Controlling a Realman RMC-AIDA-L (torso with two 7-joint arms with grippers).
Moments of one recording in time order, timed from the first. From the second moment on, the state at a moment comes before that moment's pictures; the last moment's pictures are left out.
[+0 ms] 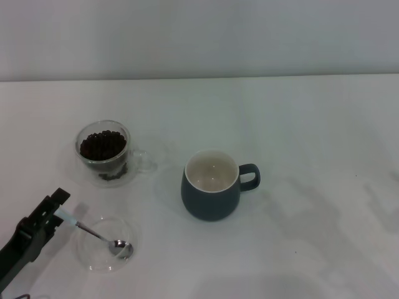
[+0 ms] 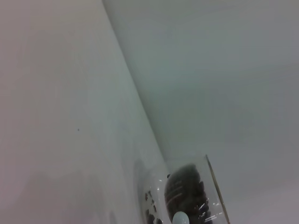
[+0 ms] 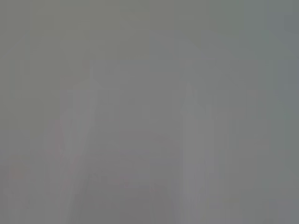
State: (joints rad) left arm -0.29 -2.07 1.15 -0.05 0.84 1.36 -1.61; right arm 0.14 2.01 -2.12 0.00 0.38 -1.91 0.31
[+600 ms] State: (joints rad) left arm -0.29 -2.07 1.15 0.01 0.87 1.29 -1.59; right arm 0.13 2.01 -2.13 0.00 0.38 -1.89 0.31
